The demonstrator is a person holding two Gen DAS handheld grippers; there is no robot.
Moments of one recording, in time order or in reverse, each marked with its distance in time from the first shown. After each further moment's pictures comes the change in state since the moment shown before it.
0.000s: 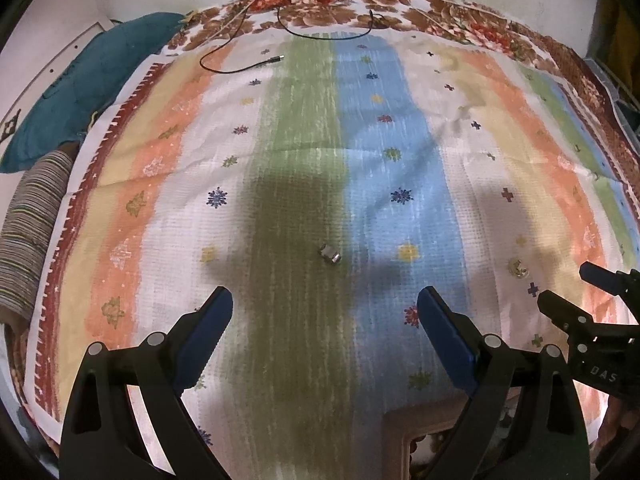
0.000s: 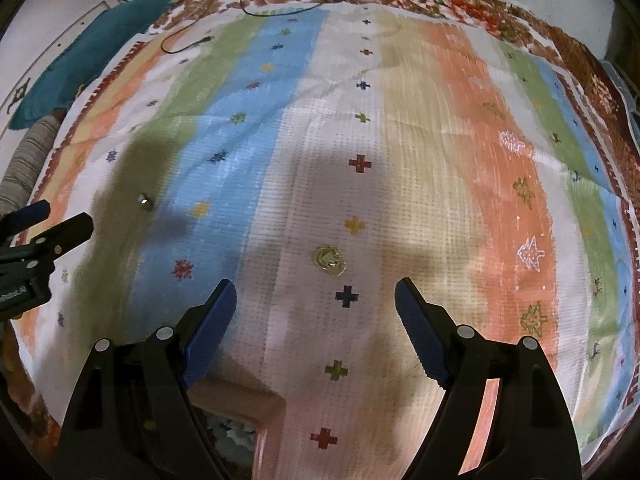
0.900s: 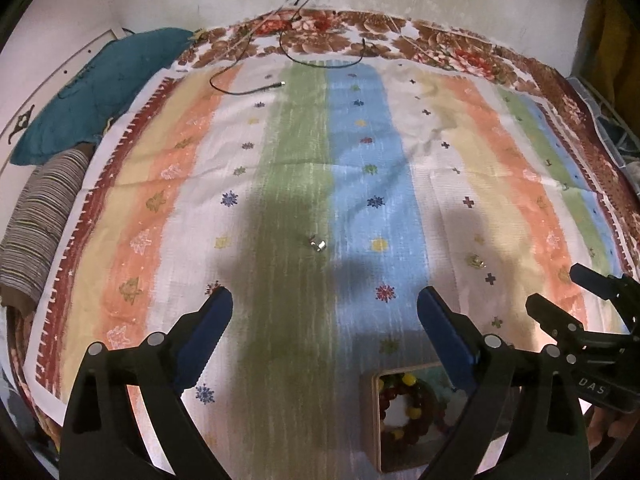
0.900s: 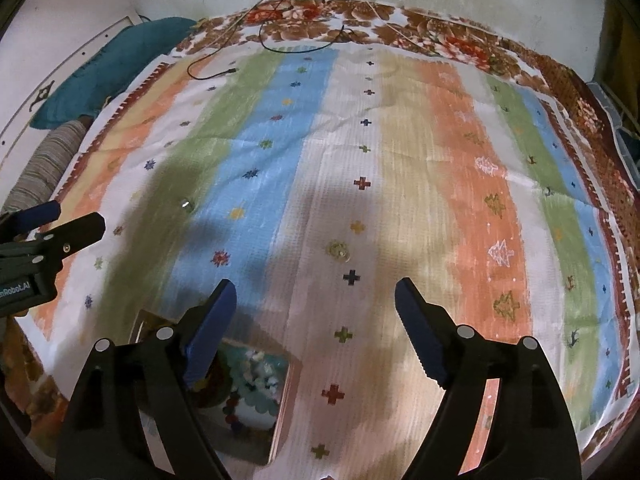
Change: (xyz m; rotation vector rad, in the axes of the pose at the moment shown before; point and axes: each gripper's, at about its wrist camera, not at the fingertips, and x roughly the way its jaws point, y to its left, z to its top) left arm -0.061 -0.001 -0.023 -0.027 -0.068 -0.036; right arm -0.065 0.011 -0.025 -0.033 -0.124 -0.001
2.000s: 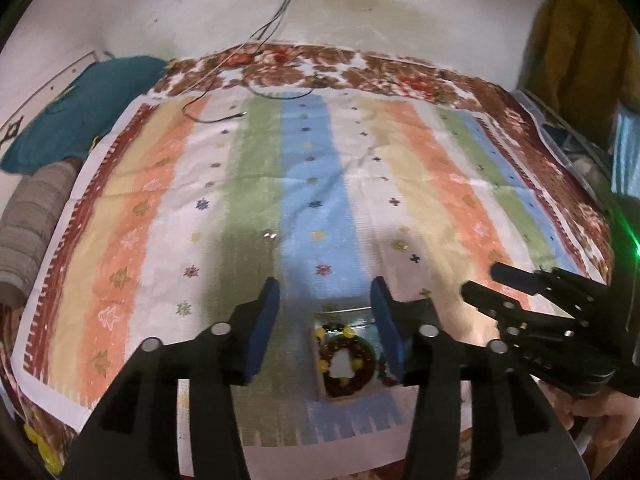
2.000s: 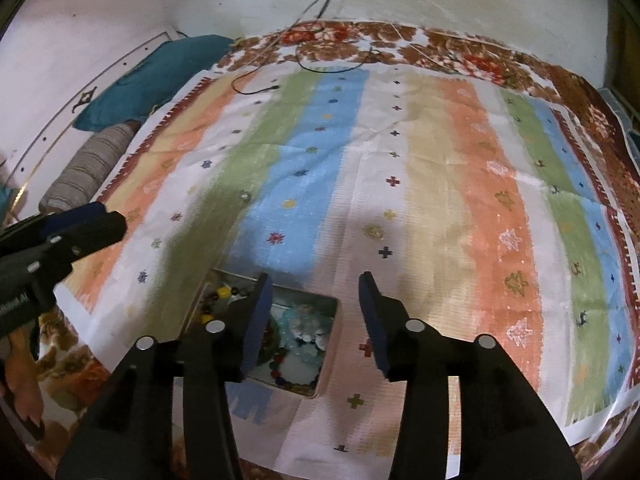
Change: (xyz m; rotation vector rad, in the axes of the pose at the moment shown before) left arm -0.082 -0.016 -0.047 0.030 -0.111 -0.141; right arm -0.061 0.011 -0.042 -0.014 -0.070 0.107
